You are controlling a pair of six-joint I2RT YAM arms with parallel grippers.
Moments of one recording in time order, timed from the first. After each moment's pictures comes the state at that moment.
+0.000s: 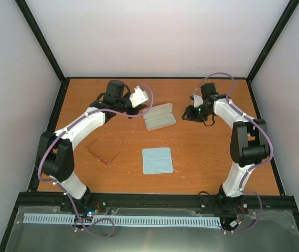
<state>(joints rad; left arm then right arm) -0.43 1.68 1.28 -0.21 0.41 0.64 0.15 1.86 1.41 -0.71 -0.47 0.14</state>
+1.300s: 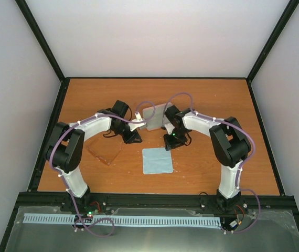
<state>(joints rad) -0.42 1.76 1.11 -0.61 0.58 0.58 0.55 1.91 1.26 -0.86 -0.30 0.09</state>
